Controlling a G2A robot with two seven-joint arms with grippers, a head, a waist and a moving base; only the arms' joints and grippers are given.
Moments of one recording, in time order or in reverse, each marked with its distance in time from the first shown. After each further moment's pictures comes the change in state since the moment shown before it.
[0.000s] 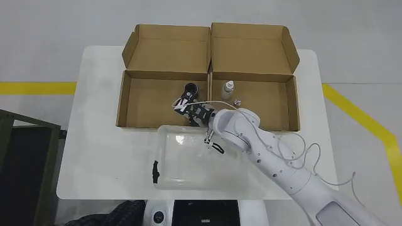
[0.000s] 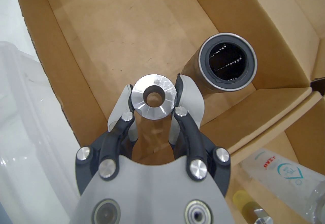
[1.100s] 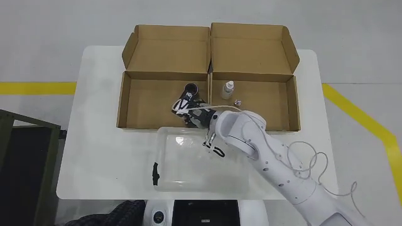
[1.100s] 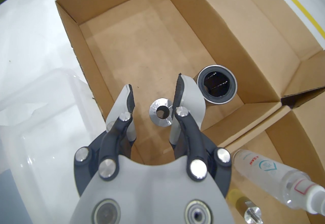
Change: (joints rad) left arm 0.000 0.000 0.000 0.000 0.000 0.000 0.000; right arm -0.106 0.004 0.108 -0.188 -0.015 -0.064 -0.021
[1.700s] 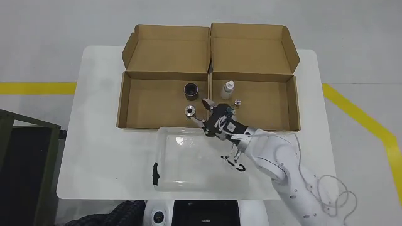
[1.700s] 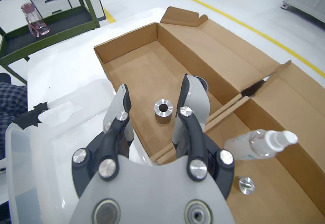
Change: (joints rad) left arm 0.000 0.000 0.000 0.000 0.000 0.000 0.000; right arm -0.364 0.082 0.291 -0.214 -0.074 -0.151 -0.396
